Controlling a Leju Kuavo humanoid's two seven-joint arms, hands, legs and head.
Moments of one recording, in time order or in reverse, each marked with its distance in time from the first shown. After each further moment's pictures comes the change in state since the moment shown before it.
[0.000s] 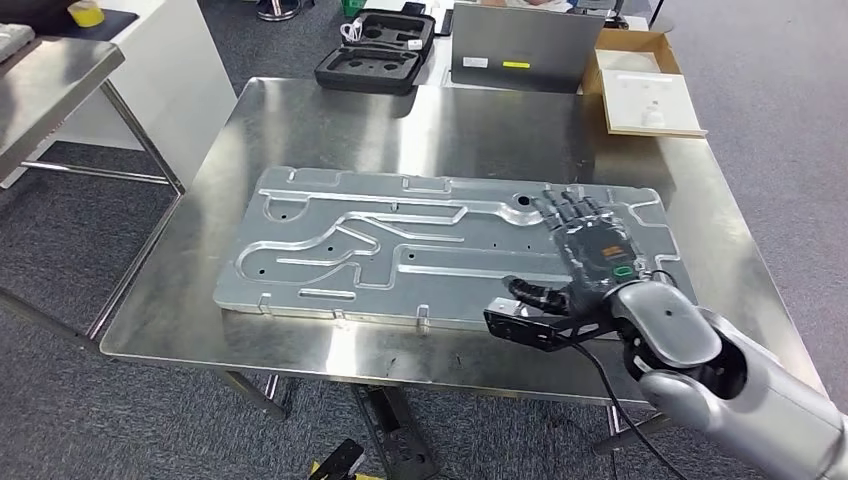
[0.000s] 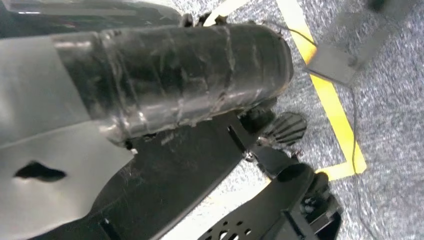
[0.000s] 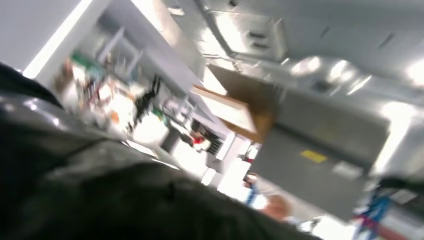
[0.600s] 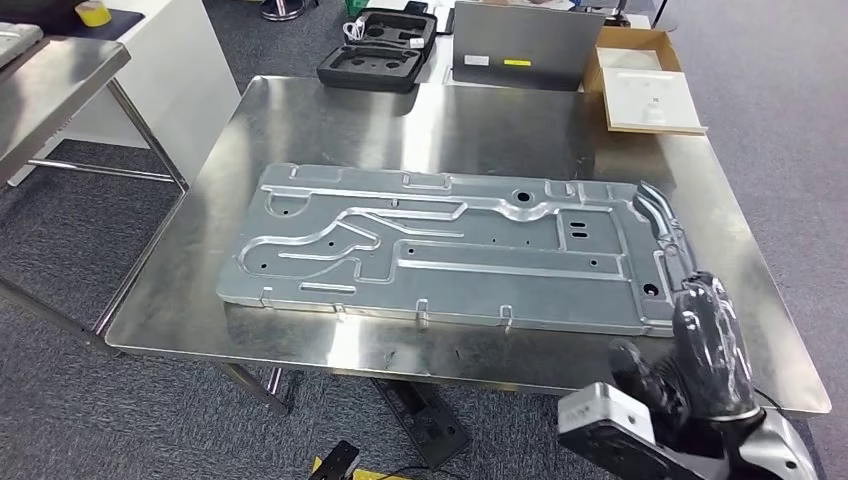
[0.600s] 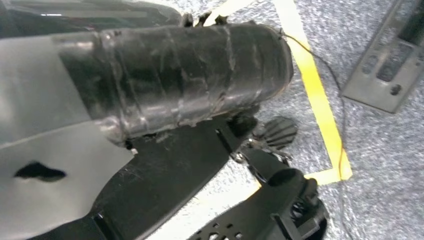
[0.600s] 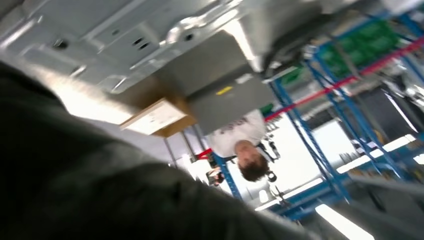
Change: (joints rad) left arm 0.022 -0.005 0.001 0.000 0.030 0.064 -0.067; right arm 0.536 0.052 -0.346 -0.510 -0.064 -0.589 -0.229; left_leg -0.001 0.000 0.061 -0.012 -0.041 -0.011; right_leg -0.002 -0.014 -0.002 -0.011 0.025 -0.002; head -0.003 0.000
